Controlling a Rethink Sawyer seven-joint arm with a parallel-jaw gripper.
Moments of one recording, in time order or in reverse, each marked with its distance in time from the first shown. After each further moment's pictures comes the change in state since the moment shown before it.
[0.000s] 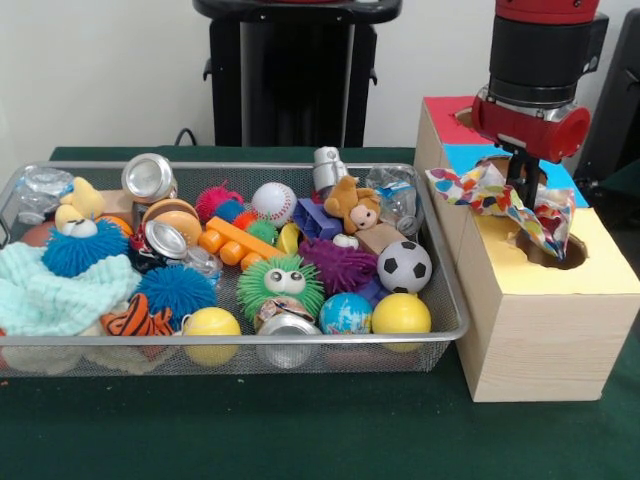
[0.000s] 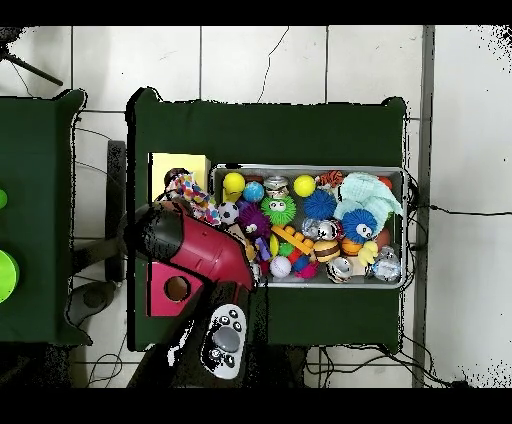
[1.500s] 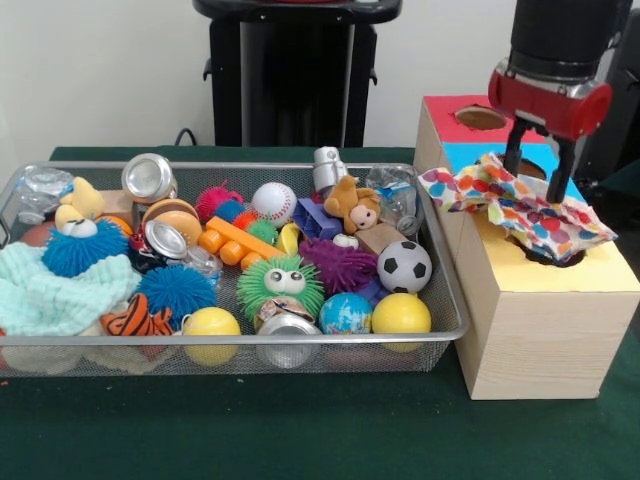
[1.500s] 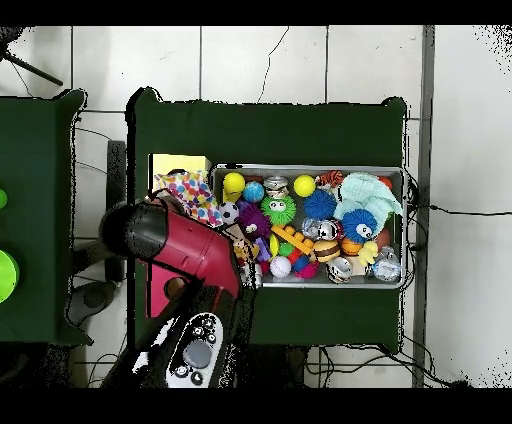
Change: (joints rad) arm 0.097 0.033 -0.120 -0.070 0.048 0.102 0.000
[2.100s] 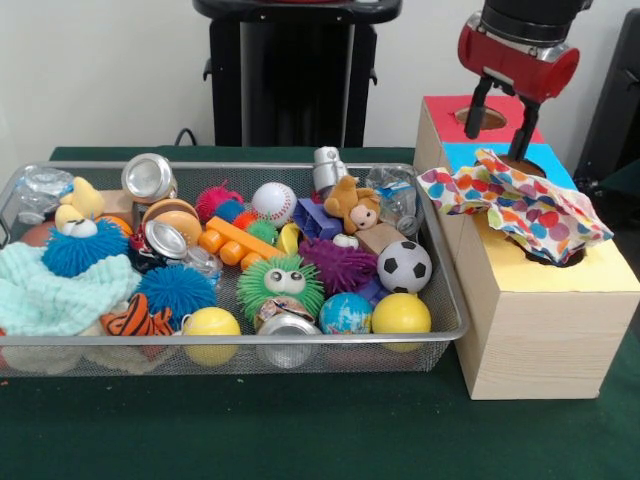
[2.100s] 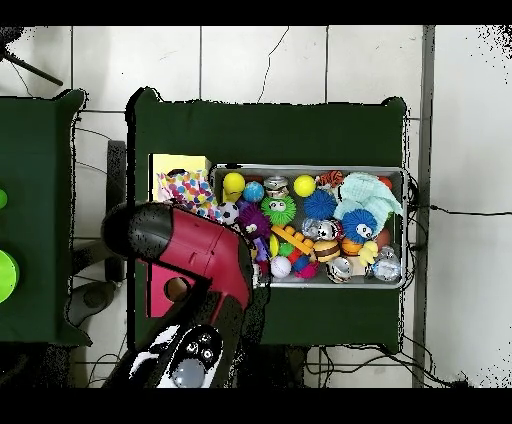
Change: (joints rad) arm 0.034 -0.004 -0.143 -0.068 -0.108 0.240 0.000
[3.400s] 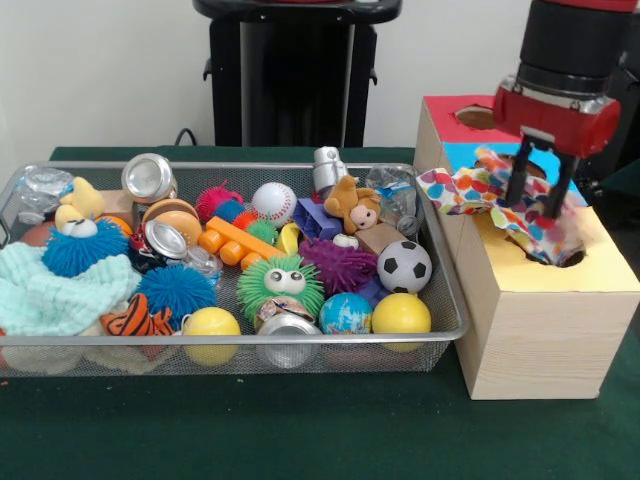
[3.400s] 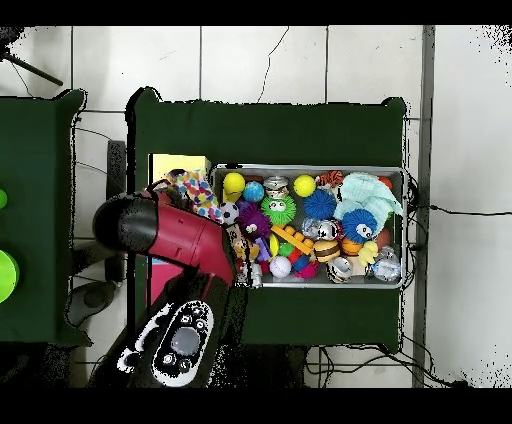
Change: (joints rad) arm -0.006 0.045 0.078 -0.021 0.012 -0.208 0.000
